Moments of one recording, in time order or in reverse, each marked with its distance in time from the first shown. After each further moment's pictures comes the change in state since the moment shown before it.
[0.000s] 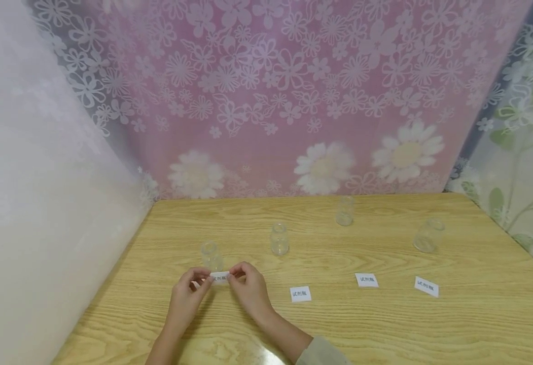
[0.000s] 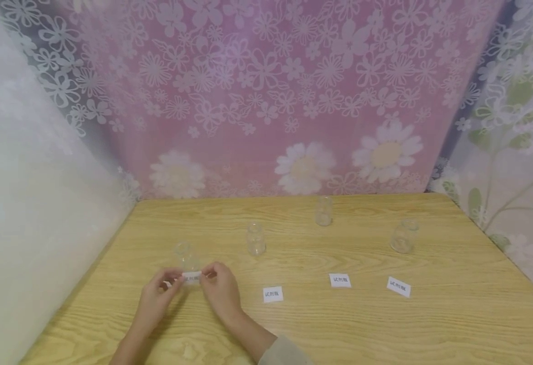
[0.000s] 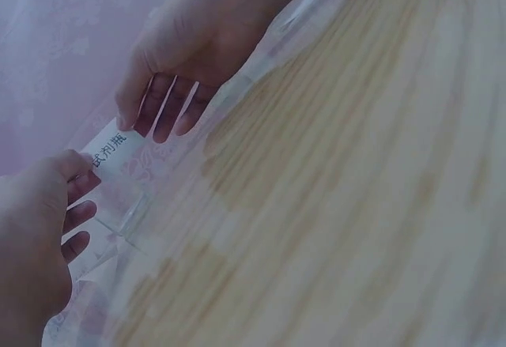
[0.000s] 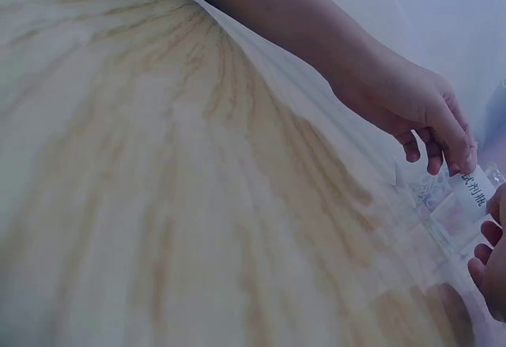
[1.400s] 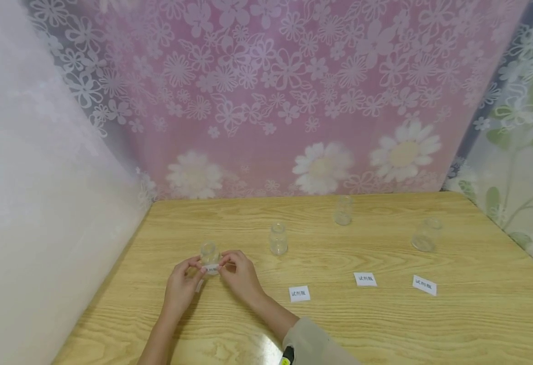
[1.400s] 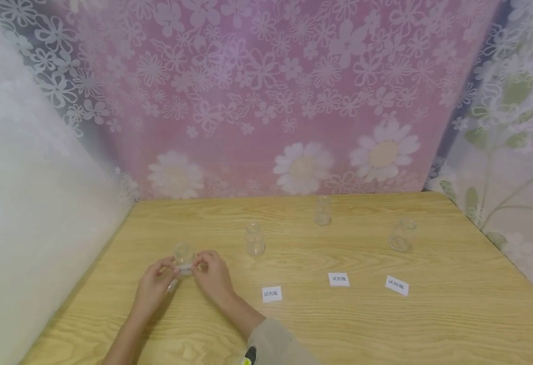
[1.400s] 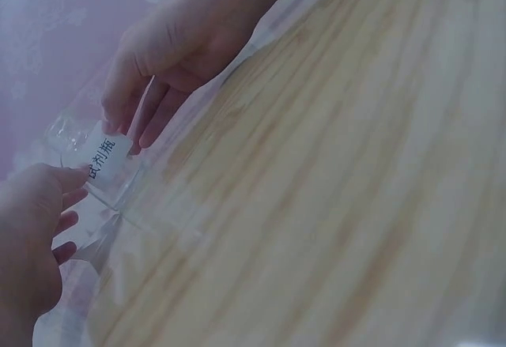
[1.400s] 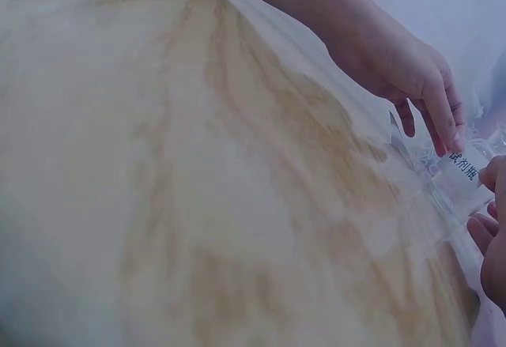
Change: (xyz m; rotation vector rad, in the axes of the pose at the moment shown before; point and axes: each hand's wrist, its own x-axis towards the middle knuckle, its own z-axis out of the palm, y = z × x) left_hand 0.024 -0.017 -0.007 0.034 -0.080 -0.193; right_hand 0.032 0.015 0.014 0.003 -0.102 -0.153
